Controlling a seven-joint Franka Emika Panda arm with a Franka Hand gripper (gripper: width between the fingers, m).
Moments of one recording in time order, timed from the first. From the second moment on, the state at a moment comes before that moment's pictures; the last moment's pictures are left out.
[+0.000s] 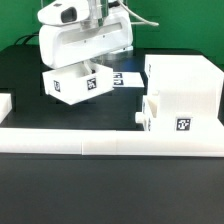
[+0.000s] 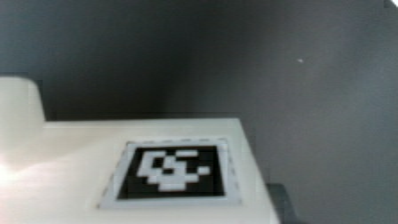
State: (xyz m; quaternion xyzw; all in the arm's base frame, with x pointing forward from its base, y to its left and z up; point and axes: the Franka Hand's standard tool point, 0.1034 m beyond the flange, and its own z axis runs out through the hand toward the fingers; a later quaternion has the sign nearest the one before) arm 0.445 -0.041 0.046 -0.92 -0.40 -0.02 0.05
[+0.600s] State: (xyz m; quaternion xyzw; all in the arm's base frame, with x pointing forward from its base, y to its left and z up) arm 0.457 -0.037 0.047 -0.79 -0.61 -0.01 0.03
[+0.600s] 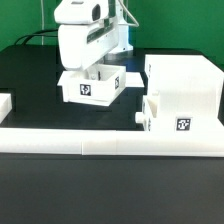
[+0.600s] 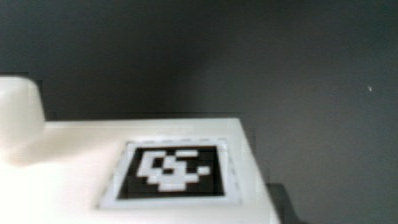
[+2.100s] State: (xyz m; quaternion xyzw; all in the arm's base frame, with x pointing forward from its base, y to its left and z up) arm 0.535 -0.020 0.052 -0.68 -0.73 0.02 0.03
